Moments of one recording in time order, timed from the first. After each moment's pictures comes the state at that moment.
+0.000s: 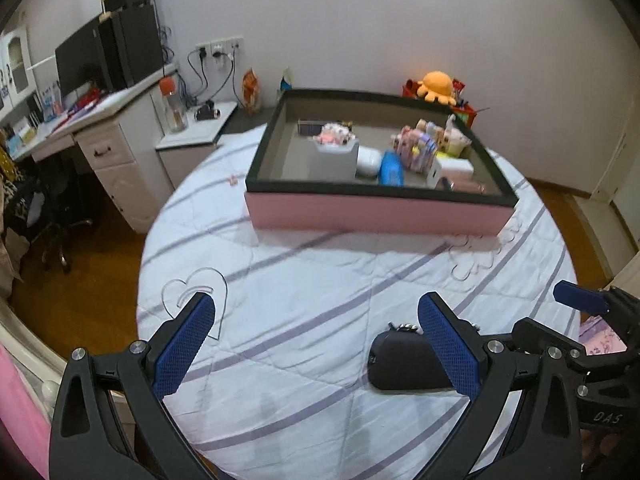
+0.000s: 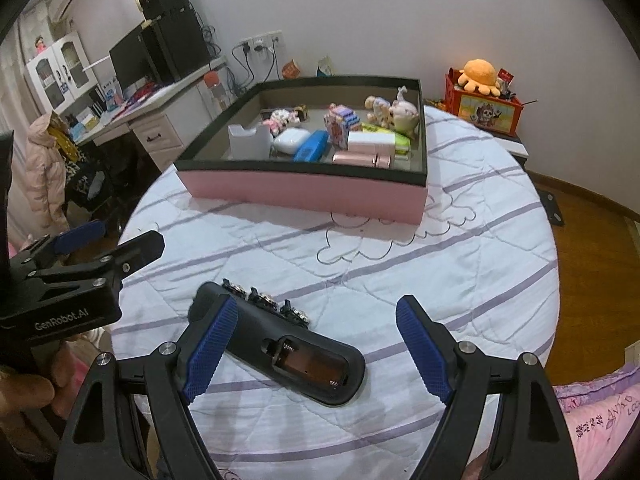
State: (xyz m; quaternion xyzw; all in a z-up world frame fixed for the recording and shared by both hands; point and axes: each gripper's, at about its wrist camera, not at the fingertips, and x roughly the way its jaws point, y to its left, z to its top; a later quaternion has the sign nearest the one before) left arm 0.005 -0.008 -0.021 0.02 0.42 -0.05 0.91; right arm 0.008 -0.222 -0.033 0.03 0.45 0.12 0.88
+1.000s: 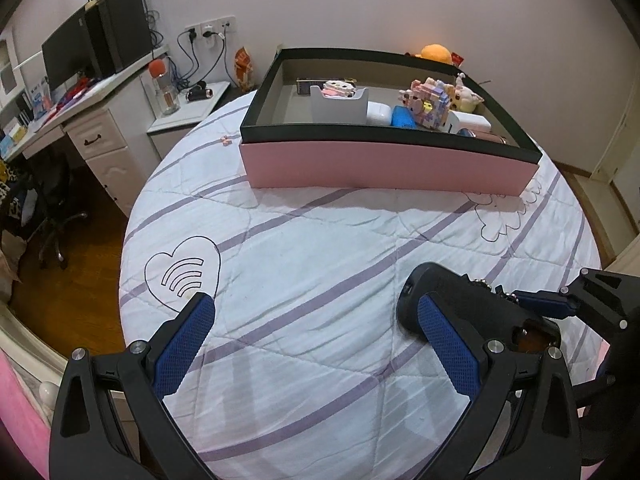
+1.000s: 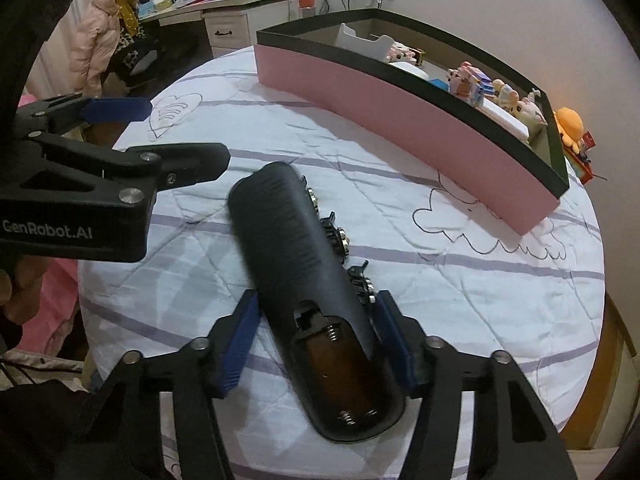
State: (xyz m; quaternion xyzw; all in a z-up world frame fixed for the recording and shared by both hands) left arm 0.014 -0.002 -0.058 0.03 0.45 -0.06 0.89; right arm 0.012 -0.162 -0.086 -0.15 0.49 0.22 0.83
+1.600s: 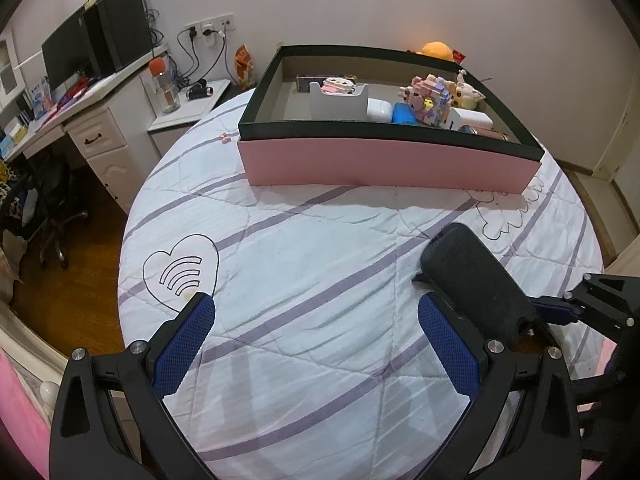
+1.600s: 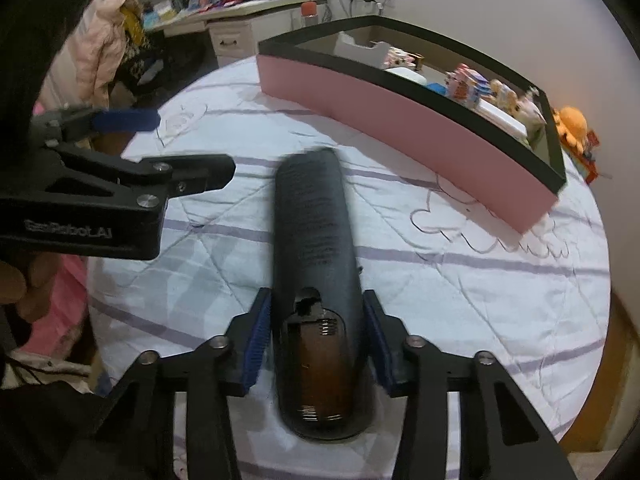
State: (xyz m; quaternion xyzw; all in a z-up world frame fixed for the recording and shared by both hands) left arm 0.013 -0.002 -0.059 0.03 0.45 -0.06 0.89; right arm 0.011 -0.174 -0.083 -0.12 0.49 0.24 0.83
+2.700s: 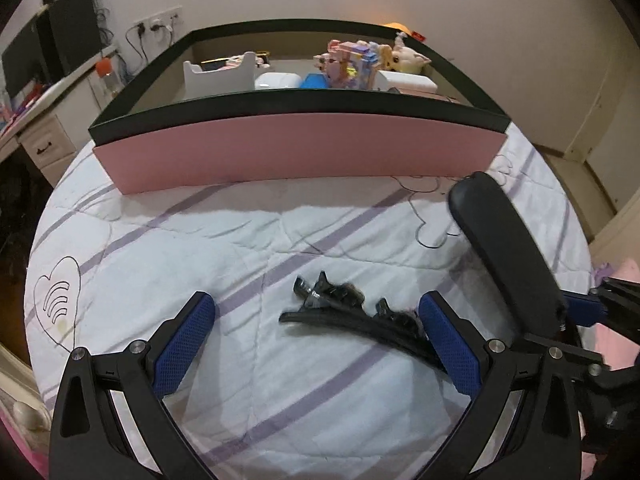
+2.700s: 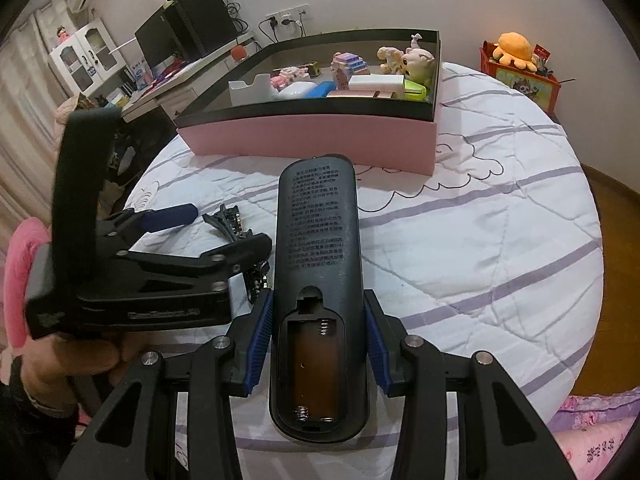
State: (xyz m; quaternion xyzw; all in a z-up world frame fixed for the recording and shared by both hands) left arm 0.035 -0.073 -0.094 0.03 0.47 -0.13 0.87; right arm 0.019 -0.252 -0.076 0.04 0.48 0.19 0.85
